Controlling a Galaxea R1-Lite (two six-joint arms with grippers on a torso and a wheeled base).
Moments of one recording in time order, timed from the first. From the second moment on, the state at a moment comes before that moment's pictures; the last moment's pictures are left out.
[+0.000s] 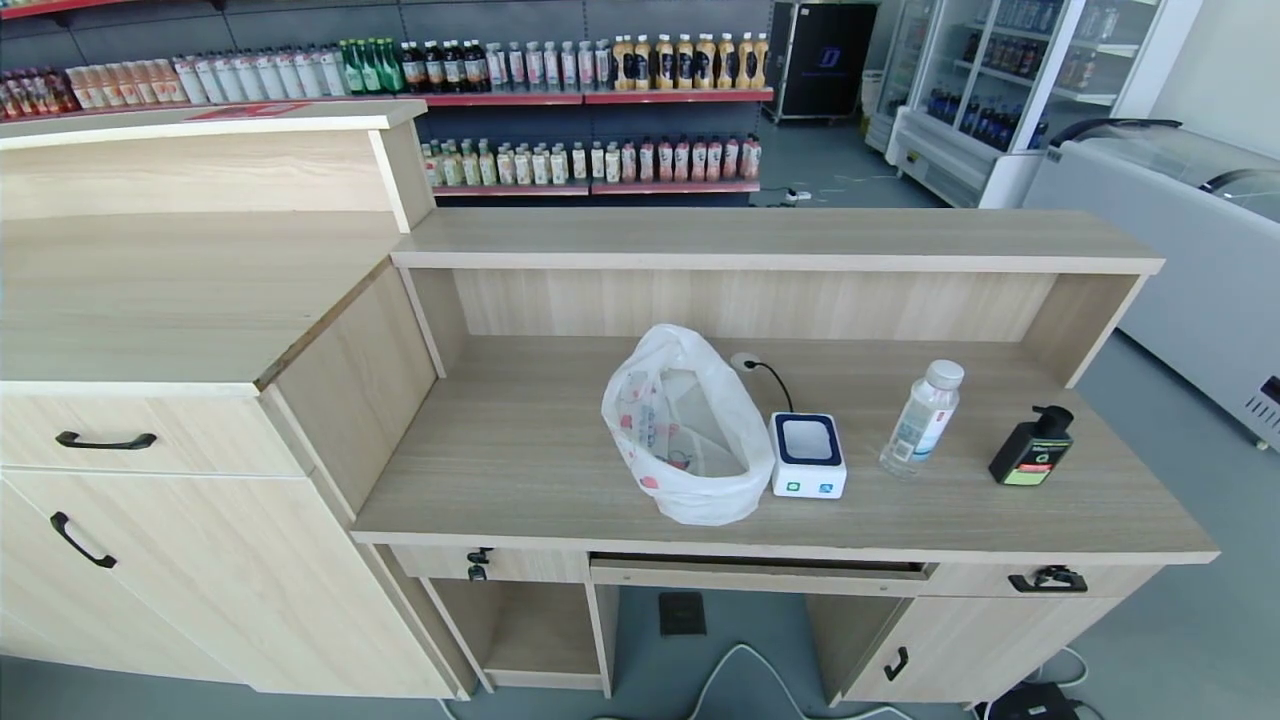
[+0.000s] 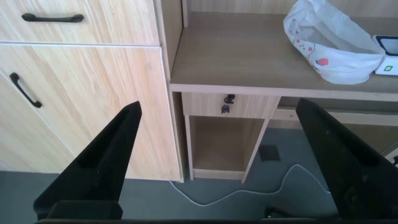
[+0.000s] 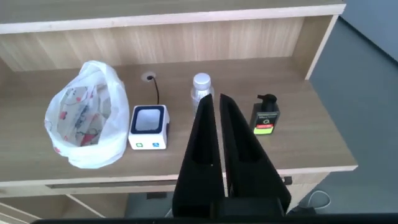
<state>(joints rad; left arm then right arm) 0.00 0.00 0.00 0.00 0.00 0.00 -0.10 1.00 -0.43 -0.62 0.04 -0.02</state>
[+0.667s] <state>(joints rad) 0.00 0.00 0.00 0.00 0.00 0.00 -0.31 1.82 -0.51 -1.07 0.15 -0.22</state>
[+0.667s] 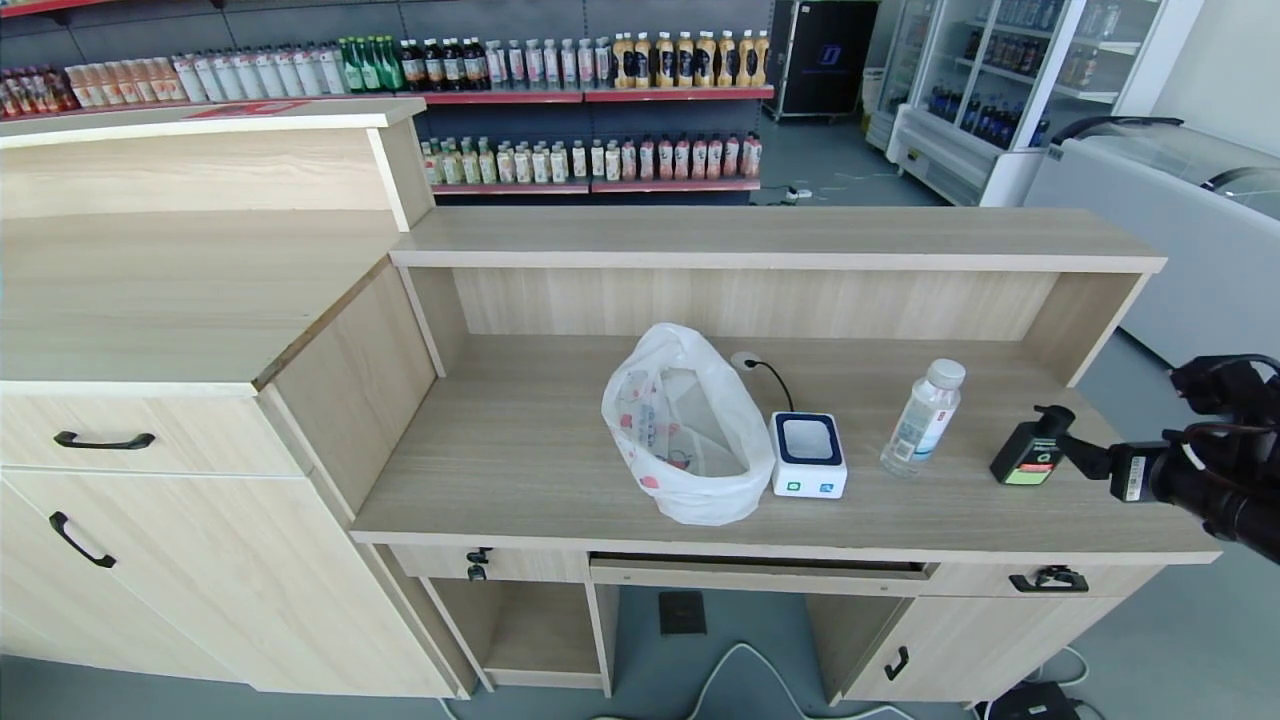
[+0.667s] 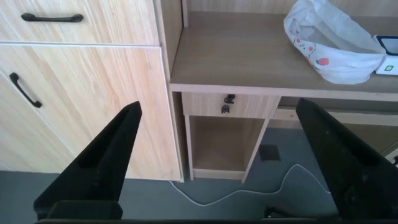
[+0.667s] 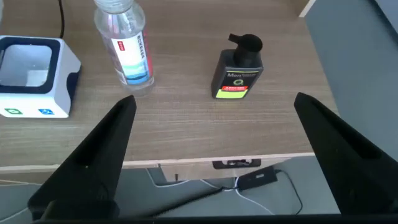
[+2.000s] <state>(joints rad) 0.00 0.00 0.00 0.00 0.00 0.00 -0.16 2.27 -0.92 -1.14 0.19 -0.25</state>
